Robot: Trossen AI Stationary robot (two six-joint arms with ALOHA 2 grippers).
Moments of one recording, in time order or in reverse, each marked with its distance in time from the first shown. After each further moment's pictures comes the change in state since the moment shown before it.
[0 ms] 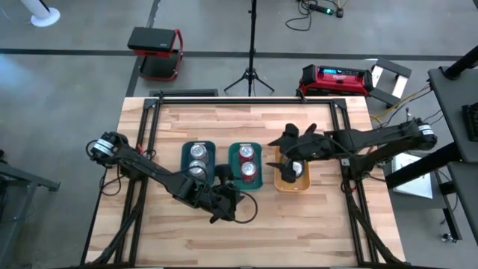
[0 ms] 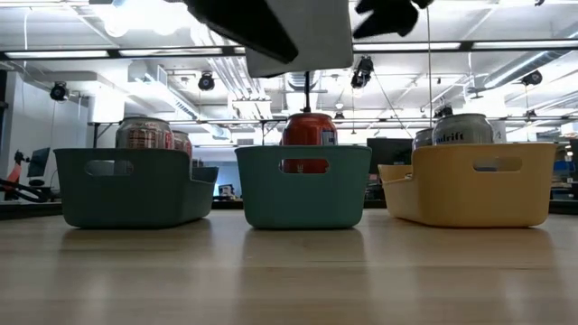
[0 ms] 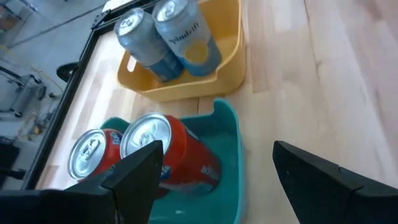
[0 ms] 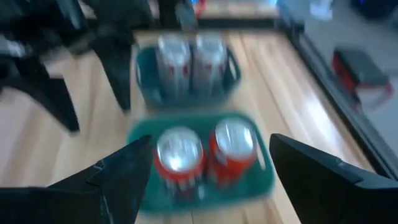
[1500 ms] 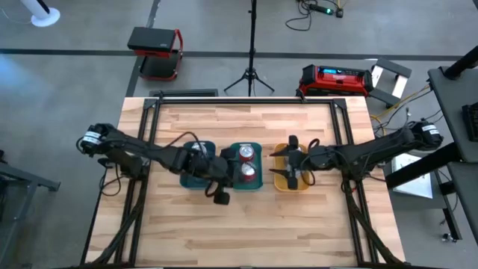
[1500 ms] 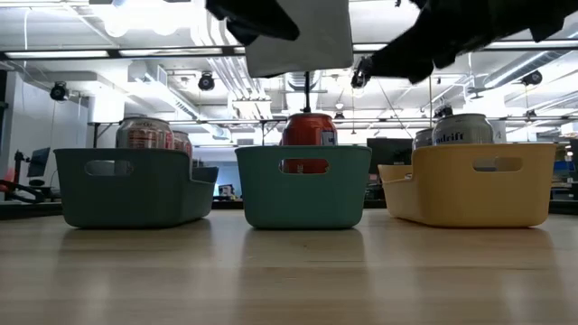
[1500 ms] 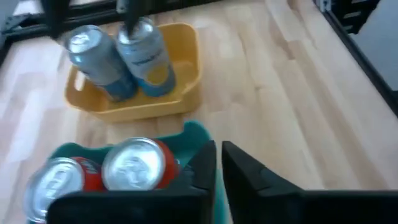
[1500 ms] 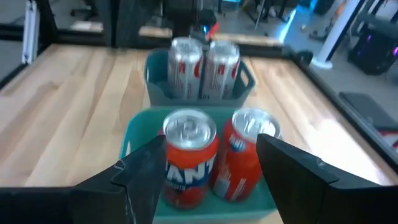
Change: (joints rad) left arm 0.216 -0.161 -0.047 0.044 0.506 0.134; right arm 0.023 -0.130 -0.555 0.721 -0.006 -0.133
